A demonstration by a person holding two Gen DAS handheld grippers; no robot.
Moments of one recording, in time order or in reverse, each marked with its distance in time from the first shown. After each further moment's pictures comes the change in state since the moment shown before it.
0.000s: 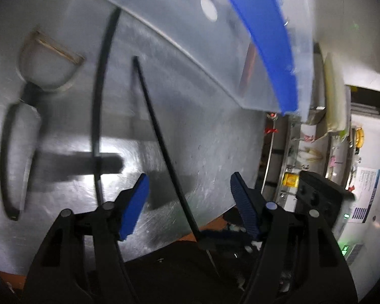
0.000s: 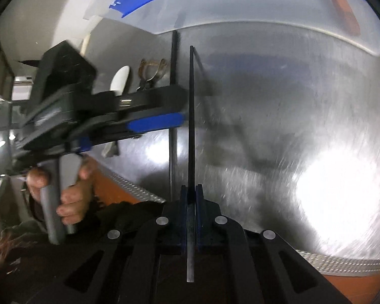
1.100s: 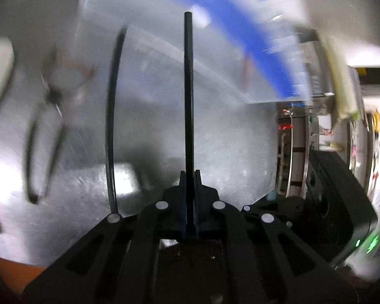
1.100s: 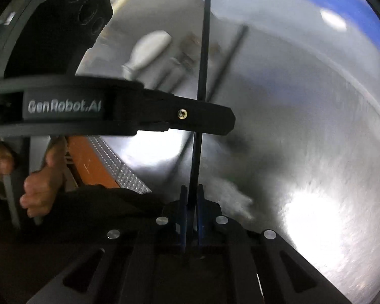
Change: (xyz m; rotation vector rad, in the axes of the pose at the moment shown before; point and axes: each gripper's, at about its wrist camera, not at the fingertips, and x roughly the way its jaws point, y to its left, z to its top) left arm -0.041 -0.026 -0.027 0.156 -0.123 0.127; right arm 0.025 0.065 0.001 -0.401 0.023 -0.145
